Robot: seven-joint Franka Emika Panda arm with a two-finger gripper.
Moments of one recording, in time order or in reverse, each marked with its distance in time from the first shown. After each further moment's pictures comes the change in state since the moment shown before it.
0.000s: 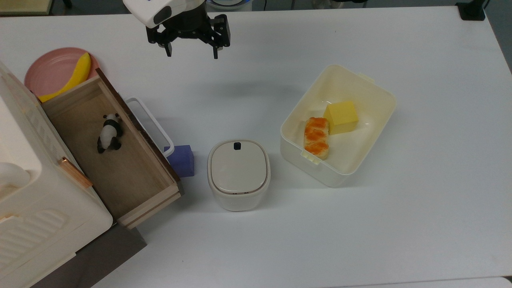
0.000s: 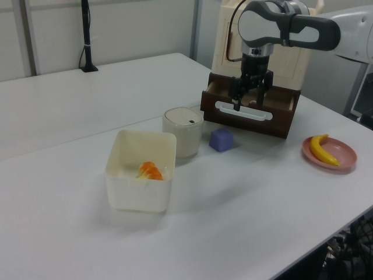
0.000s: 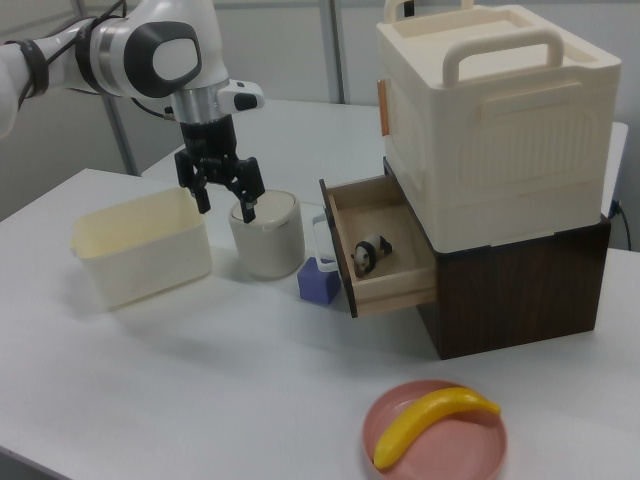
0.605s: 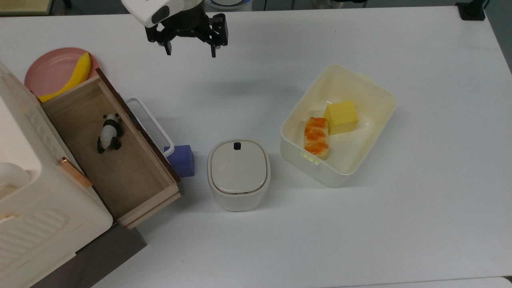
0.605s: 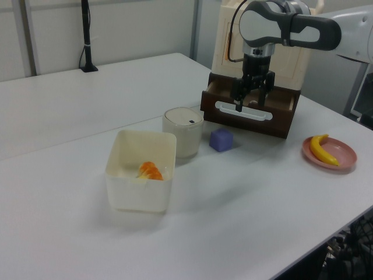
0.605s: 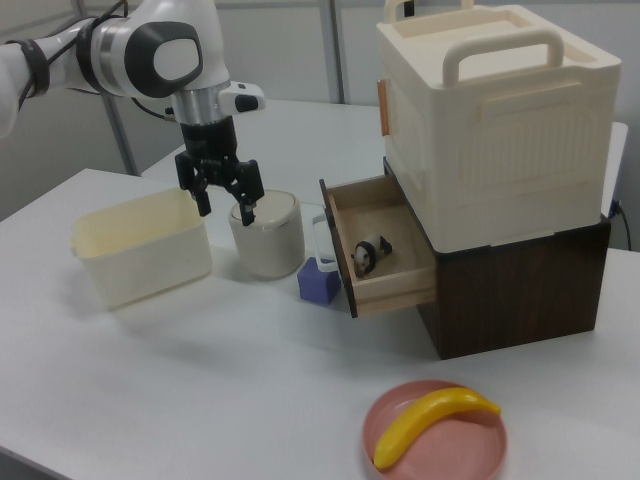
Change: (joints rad) arm -0.005 -0.002 -0.001 -0.001 0.000 -0.017 0.000
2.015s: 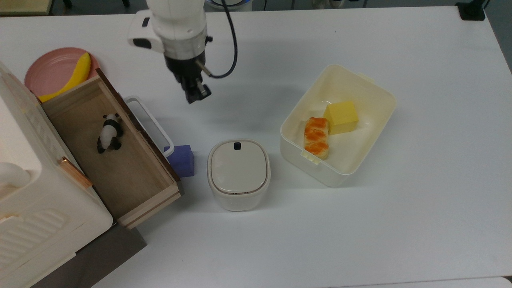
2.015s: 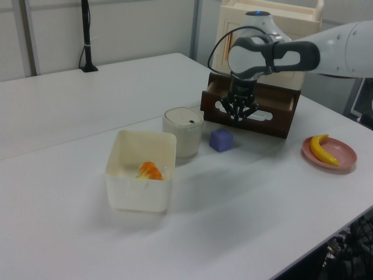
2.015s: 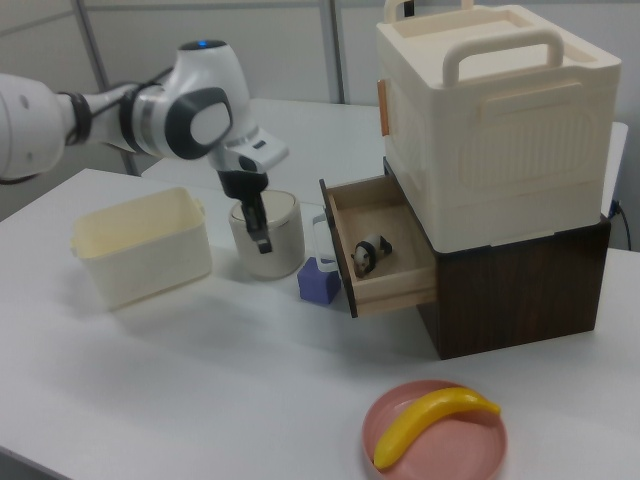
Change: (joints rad) arm -0.026 0.104 0.011 -0.108 -0.009 0.340 0.891
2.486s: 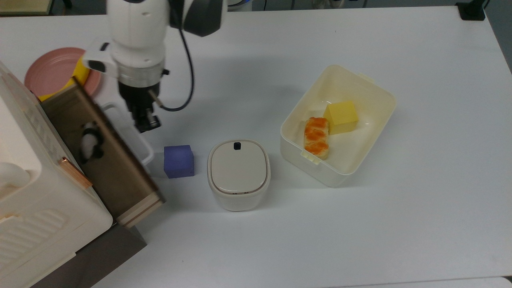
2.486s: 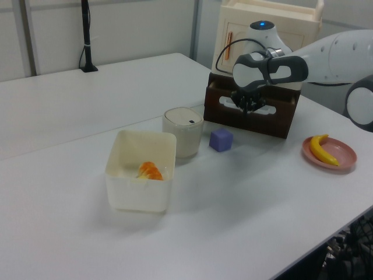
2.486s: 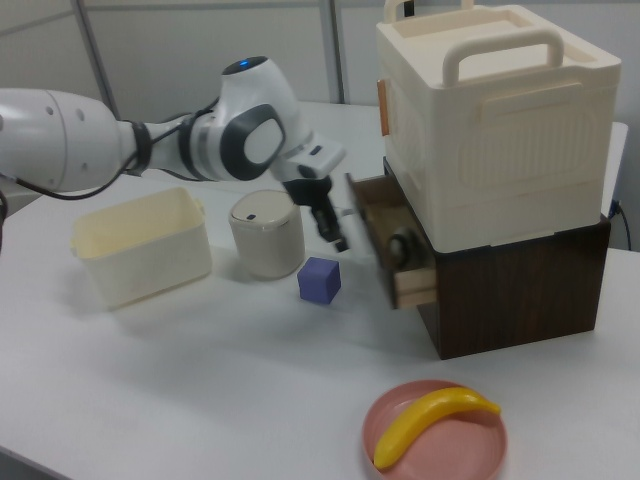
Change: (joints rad) arm -0.047 0.147 -0.082 0.104 -0.106 0.208 0.003
